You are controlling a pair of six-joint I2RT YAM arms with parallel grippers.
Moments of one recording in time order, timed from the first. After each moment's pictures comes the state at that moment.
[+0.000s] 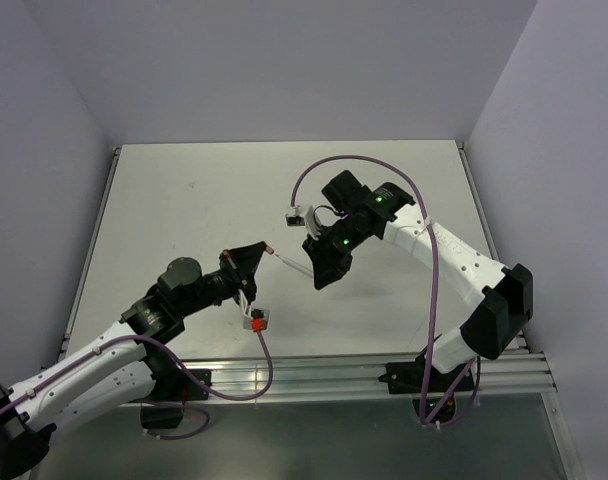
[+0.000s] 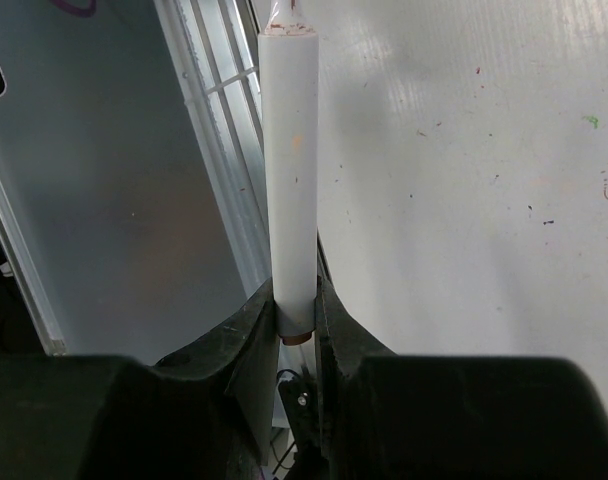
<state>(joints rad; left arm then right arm) -0.80 0.71 0.49 0.07 0.23 1.55 0.69 1.50 1.44 -1.16 -0.67 -0.31</state>
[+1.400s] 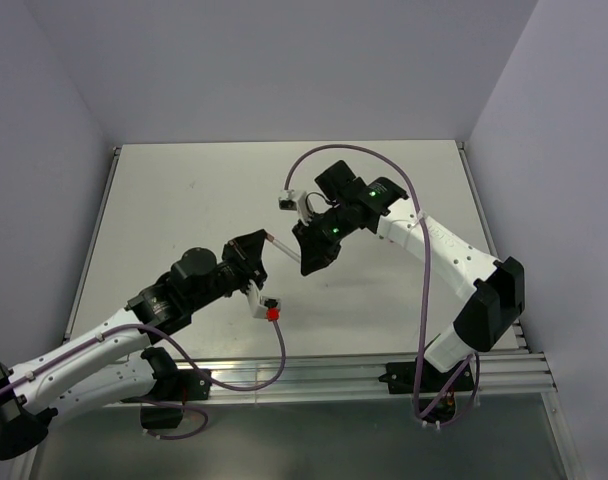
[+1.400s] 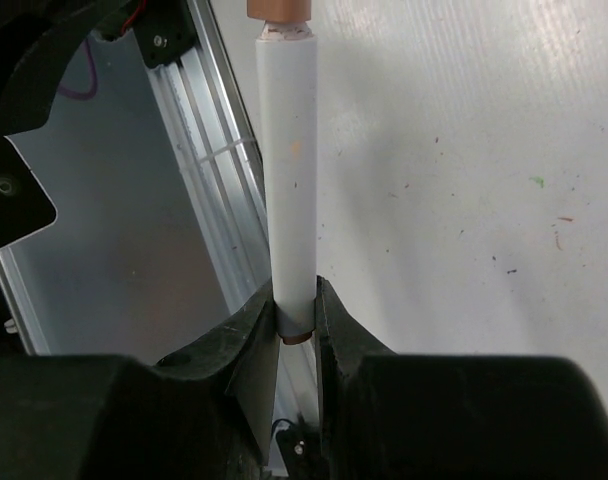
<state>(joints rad) -0.90 0.82 0.64 -0.05 0.00 1.65 0.69 1.55 1.49 -1.03 -0.66 -0.19</state>
